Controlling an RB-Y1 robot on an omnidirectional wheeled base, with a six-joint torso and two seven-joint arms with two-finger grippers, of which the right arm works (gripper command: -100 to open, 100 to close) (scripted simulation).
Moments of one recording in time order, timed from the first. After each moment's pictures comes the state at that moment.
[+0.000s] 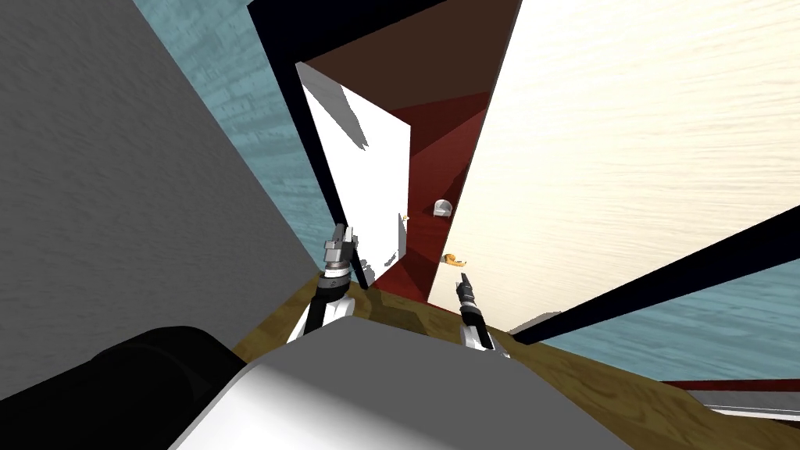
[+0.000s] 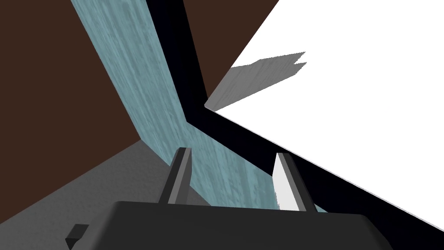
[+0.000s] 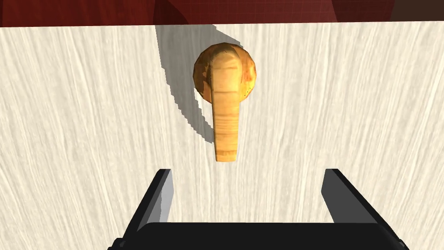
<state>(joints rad) -0.15 -0.16 -0.02 -0.60 -0.14 -0.82 -0.06</state>
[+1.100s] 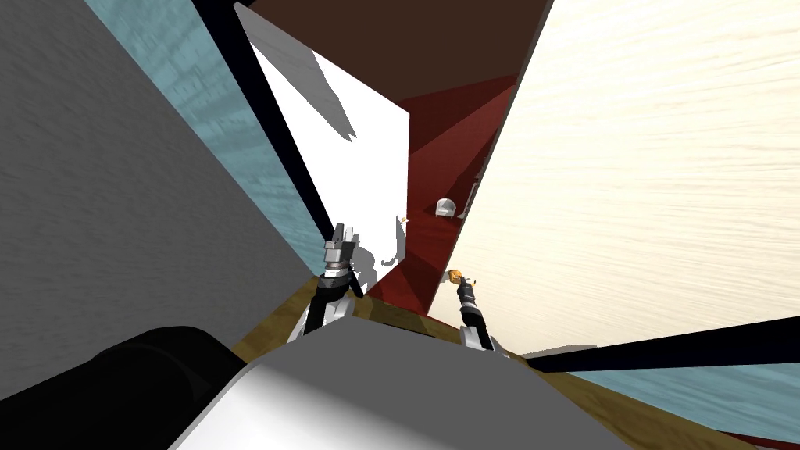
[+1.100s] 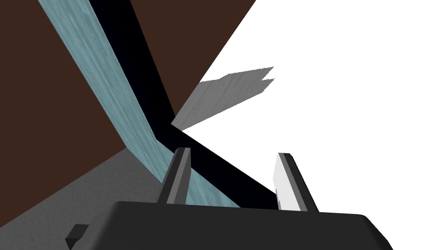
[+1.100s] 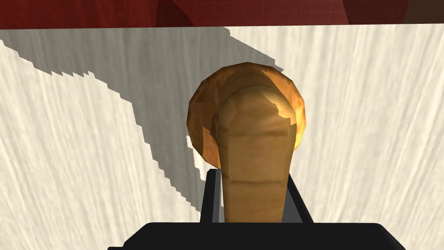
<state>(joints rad) -0.15 -0.15 -0.03 -0.58 -0.15 -0.84 -0.05</state>
